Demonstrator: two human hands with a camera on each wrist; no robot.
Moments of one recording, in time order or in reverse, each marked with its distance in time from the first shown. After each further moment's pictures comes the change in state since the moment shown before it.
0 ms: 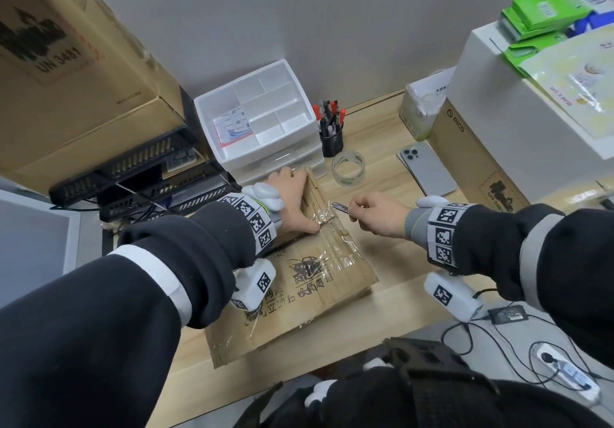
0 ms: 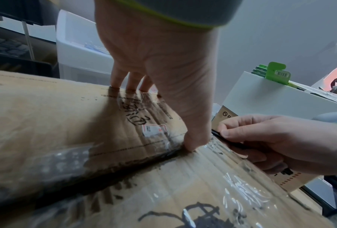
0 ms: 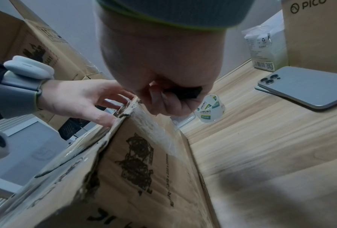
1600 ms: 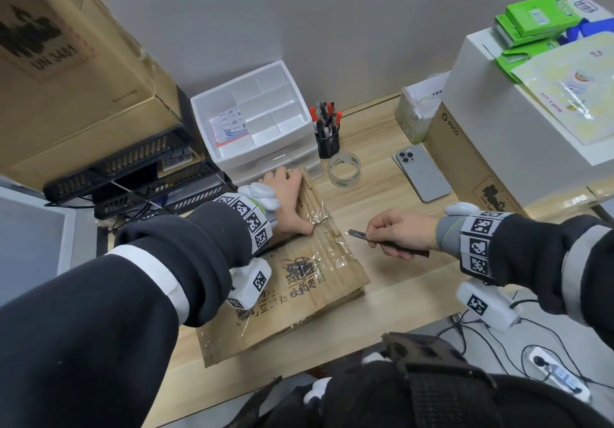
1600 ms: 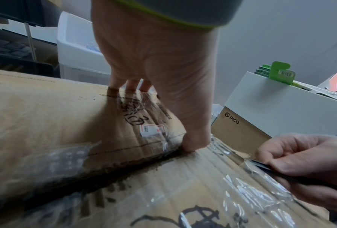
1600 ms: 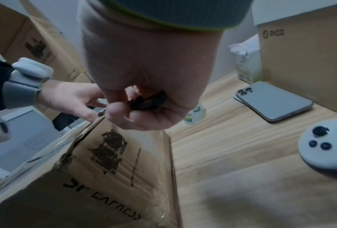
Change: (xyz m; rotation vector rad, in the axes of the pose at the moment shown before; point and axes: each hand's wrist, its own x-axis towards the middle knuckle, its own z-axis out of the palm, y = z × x) left_hand 0.000 0.007 0.000 0.033 -0.015 -0.028; right_hand -0.032 0.034 -0.031 0.031 -0.311 0.066
